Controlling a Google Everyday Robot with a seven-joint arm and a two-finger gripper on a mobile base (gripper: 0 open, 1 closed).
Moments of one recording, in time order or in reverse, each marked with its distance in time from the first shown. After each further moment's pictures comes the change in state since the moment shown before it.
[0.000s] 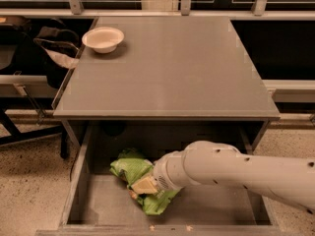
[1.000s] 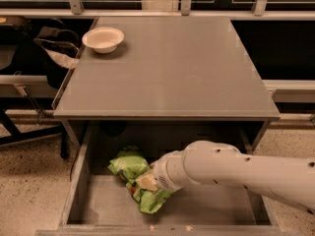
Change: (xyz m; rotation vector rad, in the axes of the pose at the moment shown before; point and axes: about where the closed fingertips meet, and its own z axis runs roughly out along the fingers) arm 0.000 0.000 0.000 0.000 0.000 0.000
